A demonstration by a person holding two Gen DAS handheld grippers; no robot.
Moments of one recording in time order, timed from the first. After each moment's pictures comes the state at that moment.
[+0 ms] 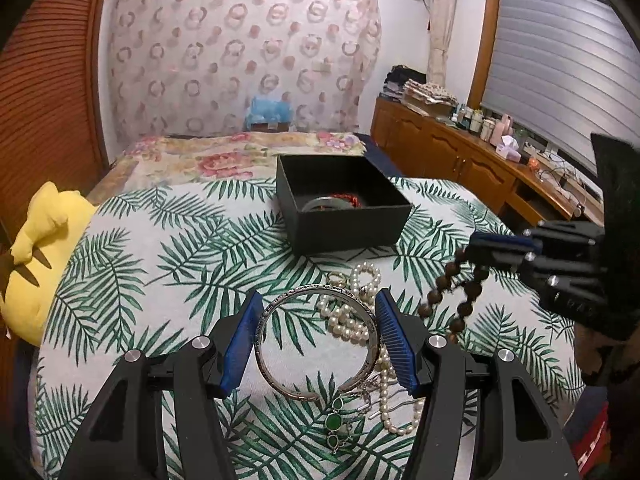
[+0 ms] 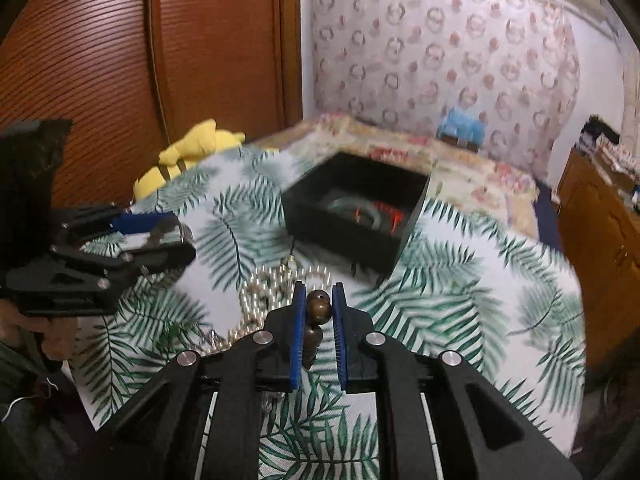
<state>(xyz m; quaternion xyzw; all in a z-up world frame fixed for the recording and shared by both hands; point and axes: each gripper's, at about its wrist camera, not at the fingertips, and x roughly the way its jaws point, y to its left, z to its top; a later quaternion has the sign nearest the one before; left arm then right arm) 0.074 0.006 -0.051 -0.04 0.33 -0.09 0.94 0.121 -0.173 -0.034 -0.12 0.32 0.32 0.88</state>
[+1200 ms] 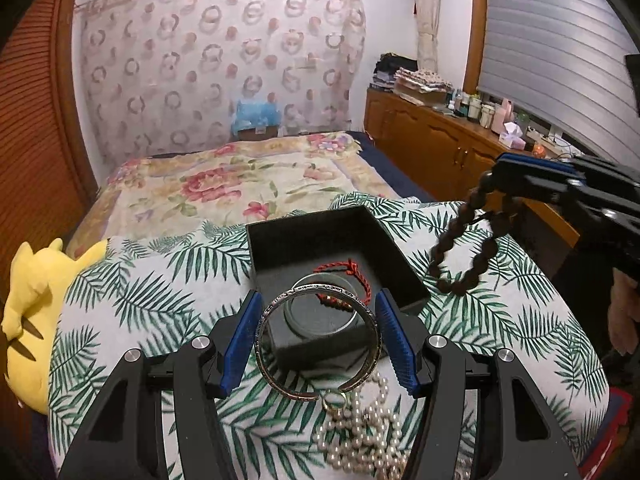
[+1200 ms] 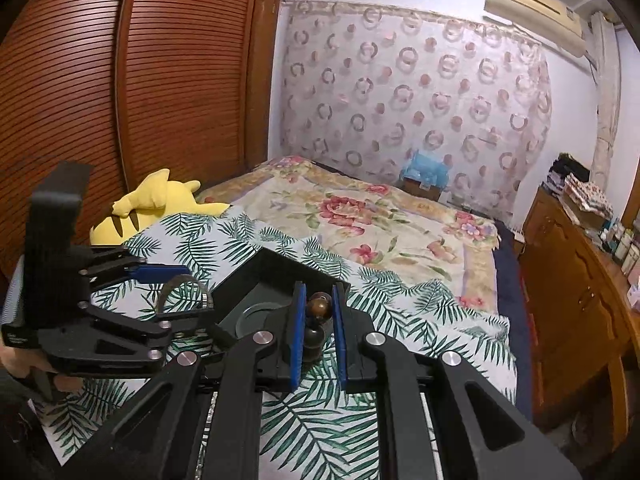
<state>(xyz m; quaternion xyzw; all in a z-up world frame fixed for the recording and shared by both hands) 0.194 -0.026 -0.027 0.01 0.34 -0.10 0.93 0.207 -0.180 0.031 -0.14 0.26 0.27 0.92</state>
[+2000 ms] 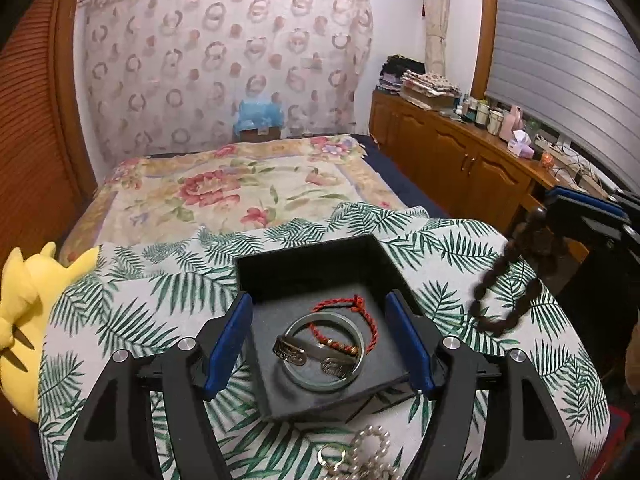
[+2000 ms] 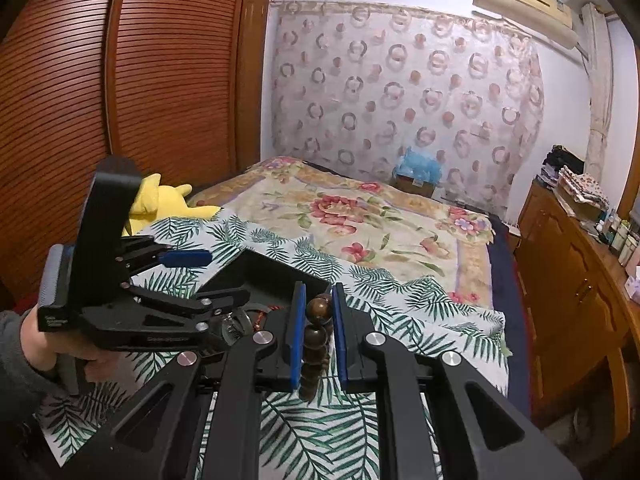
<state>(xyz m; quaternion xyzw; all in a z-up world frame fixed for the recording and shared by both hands) 0.233 -0.029 -0.027 0.00 0.34 -0.09 0.94 0.216 -0.199 0.029 -0.12 0.27 0.27 0.92</state>
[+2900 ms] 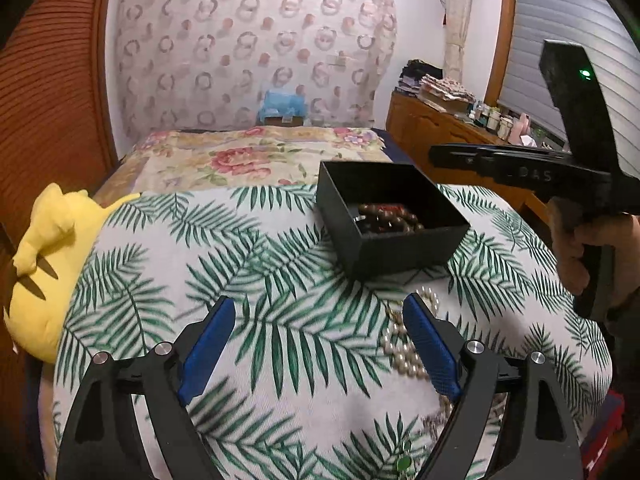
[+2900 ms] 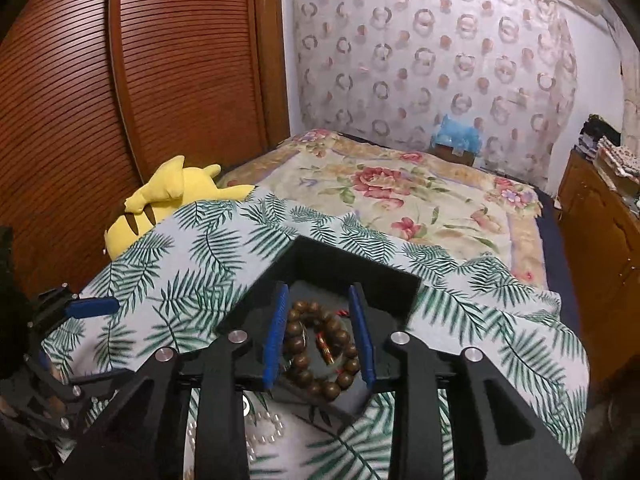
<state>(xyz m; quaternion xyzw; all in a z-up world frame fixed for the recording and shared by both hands) 0.118 0.046 -0.060 -0.03 0.35 -0.07 0.93 0.240 -0.129 -0.018 -0.10 0.32 0.31 0.89</state>
